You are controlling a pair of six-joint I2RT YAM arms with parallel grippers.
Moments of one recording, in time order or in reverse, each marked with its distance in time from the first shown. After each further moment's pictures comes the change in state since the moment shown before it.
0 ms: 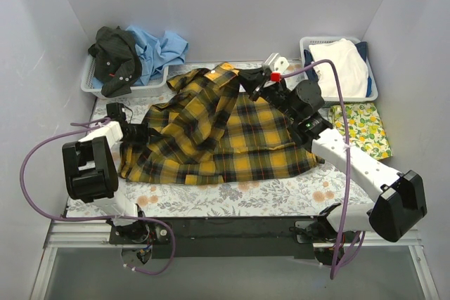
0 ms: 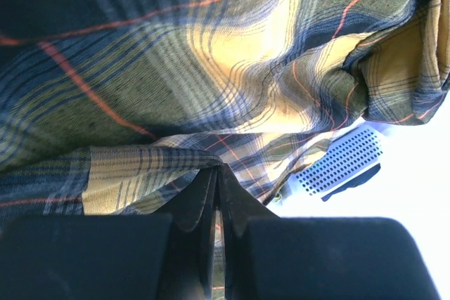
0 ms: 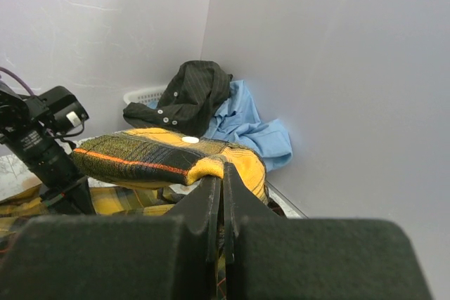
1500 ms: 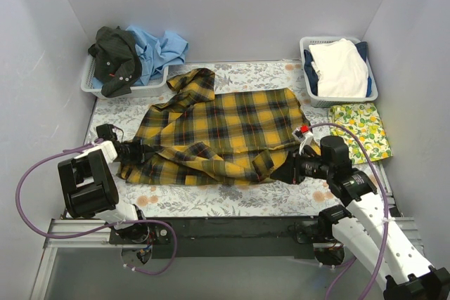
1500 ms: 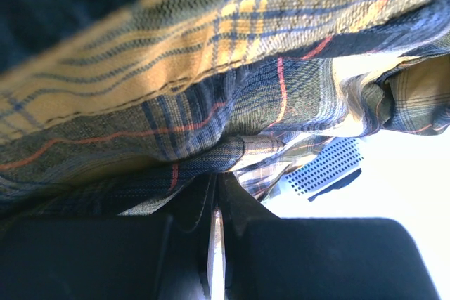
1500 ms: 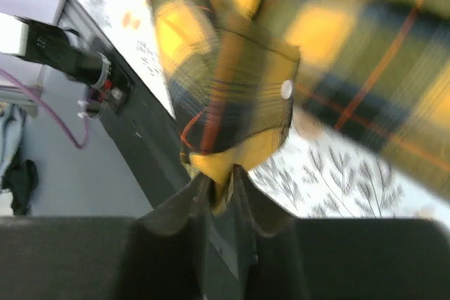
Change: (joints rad) left arm 0.144 -0.138 -0.258 0.082 0.059 0.013; right arm -0.255 -0.686 -0.525 -1.034 -0.382 0.436
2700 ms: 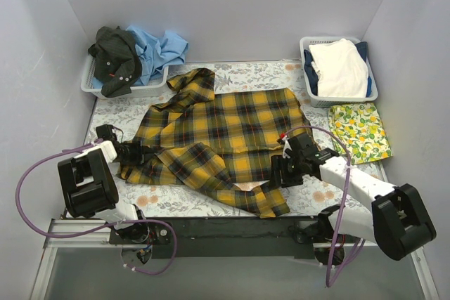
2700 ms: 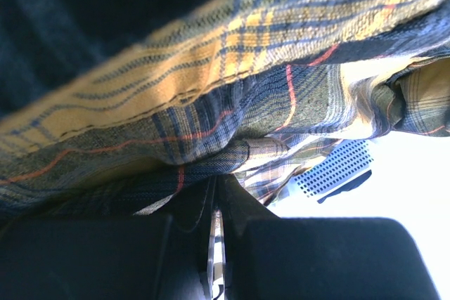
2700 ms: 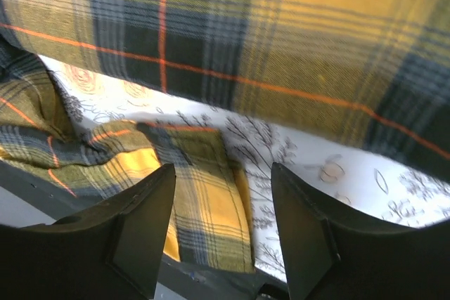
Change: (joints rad) left arm 0.007 0.006 0.000 -0.012 -0.008 0.043; right arm 0.095 0.528 -0.017 -0.076 0.385 0.030
